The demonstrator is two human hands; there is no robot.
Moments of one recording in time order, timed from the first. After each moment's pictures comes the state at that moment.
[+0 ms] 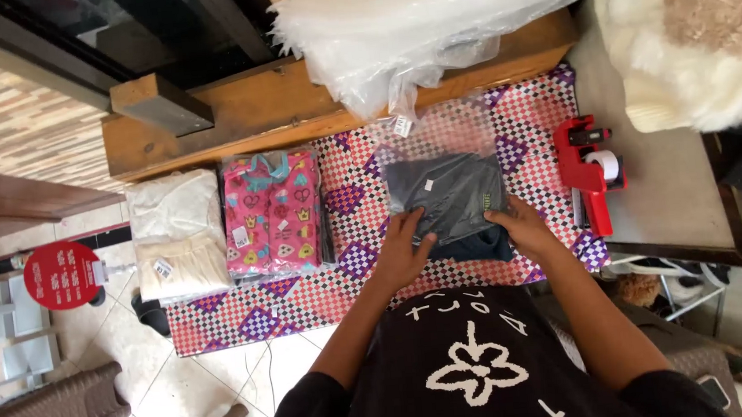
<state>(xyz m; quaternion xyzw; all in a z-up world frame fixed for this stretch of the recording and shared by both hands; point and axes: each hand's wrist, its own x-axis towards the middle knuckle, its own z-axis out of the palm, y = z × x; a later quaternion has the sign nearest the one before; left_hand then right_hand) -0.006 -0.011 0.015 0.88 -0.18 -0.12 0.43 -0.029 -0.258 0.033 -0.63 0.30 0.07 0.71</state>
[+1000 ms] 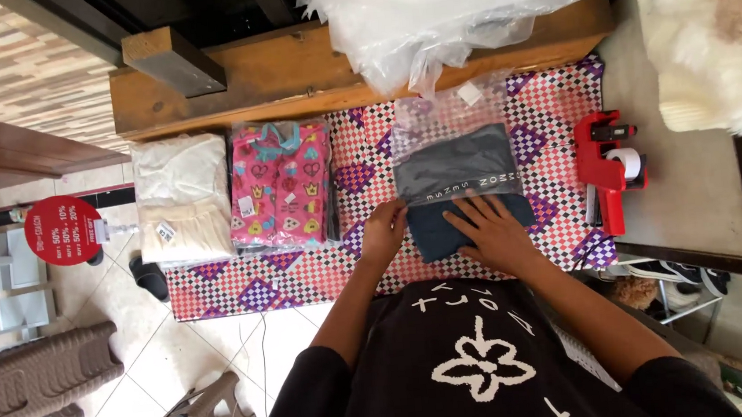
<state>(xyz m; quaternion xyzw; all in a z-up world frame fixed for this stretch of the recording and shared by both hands) 0.006 0.027 -0.060 0.89 -0.12 0.04 0.43 -0.044 -0.240 -0.010 -0.95 -0.31 -0.05 0.09</state>
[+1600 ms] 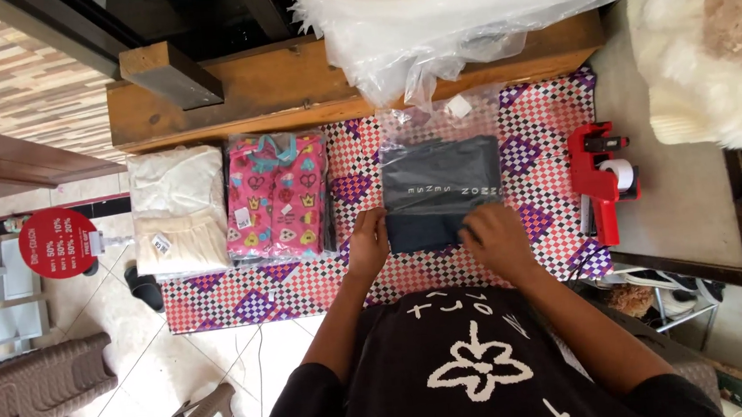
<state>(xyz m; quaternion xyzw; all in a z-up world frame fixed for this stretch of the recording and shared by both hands) 0.007 0.042 -0.039 0.89 -0.09 0.07 0.44 -0.035 -0.246 -0.044 -0.95 -0.18 -0.18 0.18</state>
